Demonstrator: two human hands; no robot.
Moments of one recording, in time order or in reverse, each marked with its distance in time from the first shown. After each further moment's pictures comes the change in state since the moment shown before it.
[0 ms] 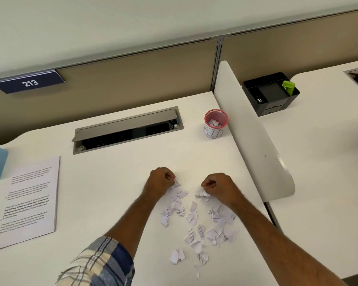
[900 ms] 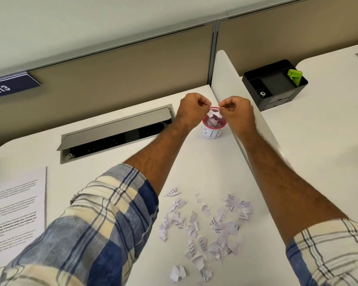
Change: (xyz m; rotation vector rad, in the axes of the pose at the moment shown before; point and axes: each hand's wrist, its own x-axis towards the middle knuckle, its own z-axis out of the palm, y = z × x) left_hand 0.150 0.214 -0.021 -0.173 0.087 0.248; right_hand 0.155 -0.071 -0.135 0.125 0.587 -0.102
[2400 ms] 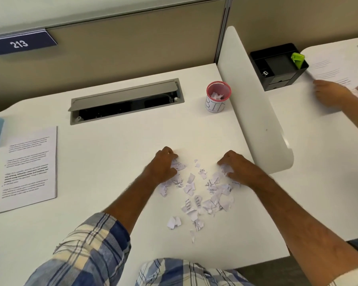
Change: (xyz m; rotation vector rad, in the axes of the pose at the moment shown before) left_hand -0.231 -0.176 -0.015 0.502 -0.351 -0.049; right_hand -0.200 0.126 -0.036 -0.517 -0.848 -0.187
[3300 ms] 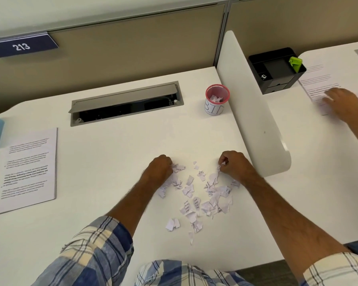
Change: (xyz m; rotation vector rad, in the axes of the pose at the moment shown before) left_hand -0.004 -0.007 0.013 0.086 0.122 -0.007; right_hand 0.011 -0.029 -0.008 0.180 0.232 0.241
